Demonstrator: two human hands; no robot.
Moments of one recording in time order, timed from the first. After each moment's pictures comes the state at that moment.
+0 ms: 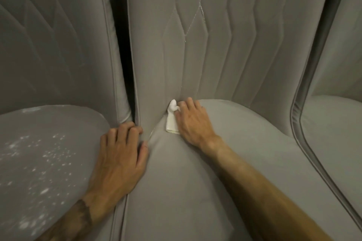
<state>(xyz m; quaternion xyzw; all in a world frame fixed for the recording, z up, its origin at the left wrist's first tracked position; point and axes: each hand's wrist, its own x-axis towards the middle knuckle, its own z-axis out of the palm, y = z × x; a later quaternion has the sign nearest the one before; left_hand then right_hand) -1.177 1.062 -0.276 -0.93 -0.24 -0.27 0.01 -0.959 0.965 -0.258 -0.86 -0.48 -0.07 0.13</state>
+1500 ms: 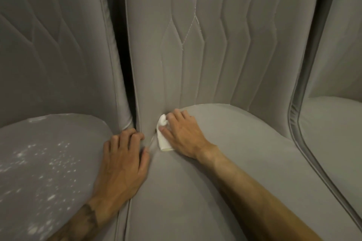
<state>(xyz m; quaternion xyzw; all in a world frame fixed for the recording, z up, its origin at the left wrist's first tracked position) -1.177 1.060 -0.273 -0.93 -0.24 -0.27 0.02 -0.988 0.970 -0.252 -0.83 -0.54 -0.02 0.16</state>
